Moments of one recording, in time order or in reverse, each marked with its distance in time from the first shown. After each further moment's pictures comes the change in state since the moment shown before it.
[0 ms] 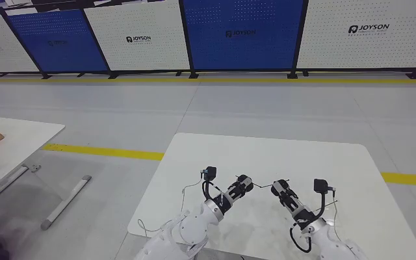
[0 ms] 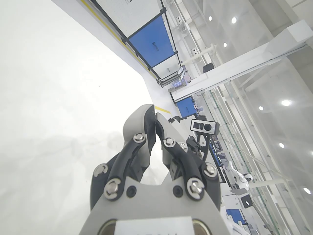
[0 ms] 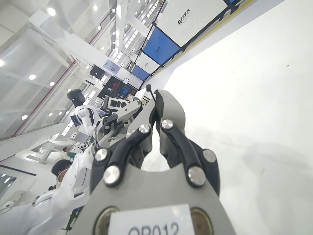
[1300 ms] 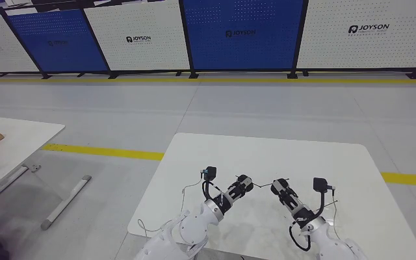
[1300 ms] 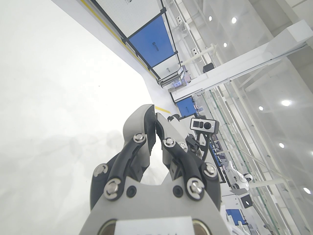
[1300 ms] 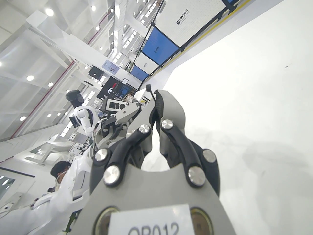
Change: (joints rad) left arm 0.001 -0.001 0.001 0.000 -0.004 0.004 0.000; right arm -0.011 -0.041 0.042 0.005 -0.028 0.007 0.040
